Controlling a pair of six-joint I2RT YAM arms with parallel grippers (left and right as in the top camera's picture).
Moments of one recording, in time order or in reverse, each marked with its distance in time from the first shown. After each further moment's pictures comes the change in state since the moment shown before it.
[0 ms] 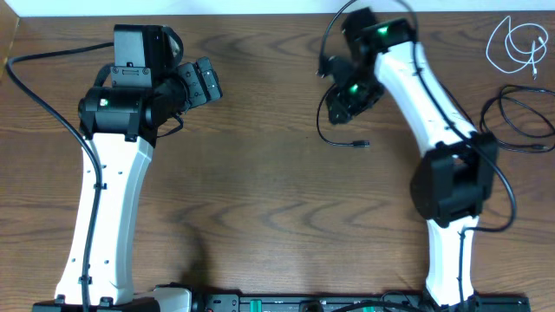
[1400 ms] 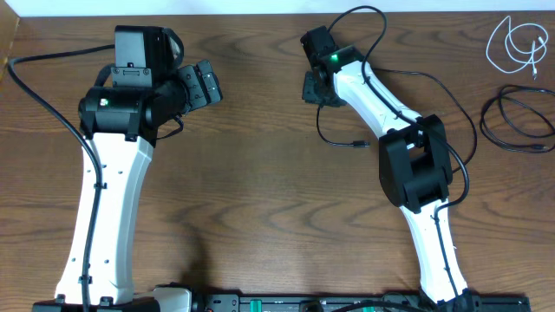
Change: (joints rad) left arm 0.000 0.001 0.000 -0.023 0.002 0.000; right arm 0.091 0.203 -0.009 0.509 0.316 0.956
